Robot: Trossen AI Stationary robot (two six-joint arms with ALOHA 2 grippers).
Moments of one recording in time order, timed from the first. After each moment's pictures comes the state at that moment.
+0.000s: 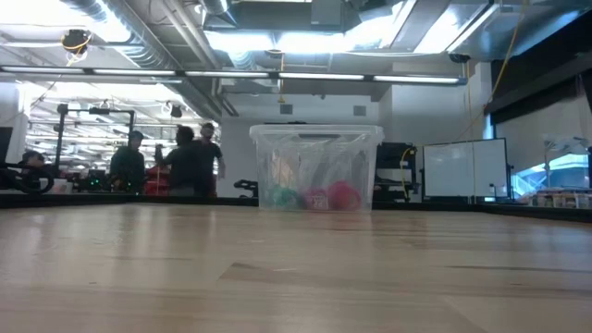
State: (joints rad) left arm -0.63 1.65 1.56 0.24 -1.07 1.01; right arm 0.75 1.40 0.90 0.39 0.71 0.06
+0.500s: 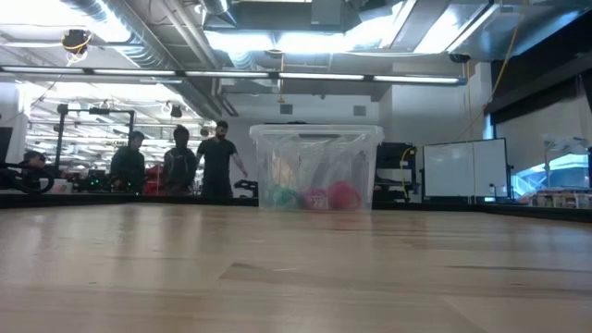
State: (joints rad) left arm -0.57 1.65 1.56 -0.20 -1.16 0.69; right arm 0.84 1.40 0.90 0.52 0.91 0.04
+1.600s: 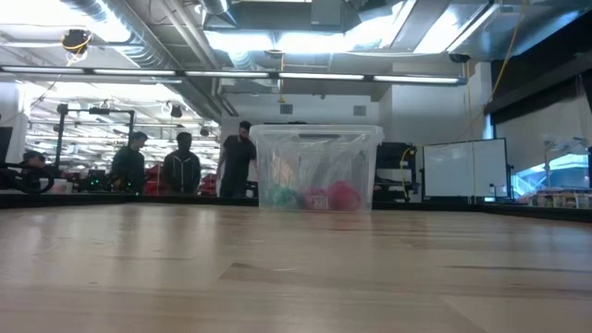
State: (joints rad) left arm -0.57 1.75 1.37 0.00 -0.98 0.68; right arm 0.73 1.41 0.98 0.64 0.83 -0.08
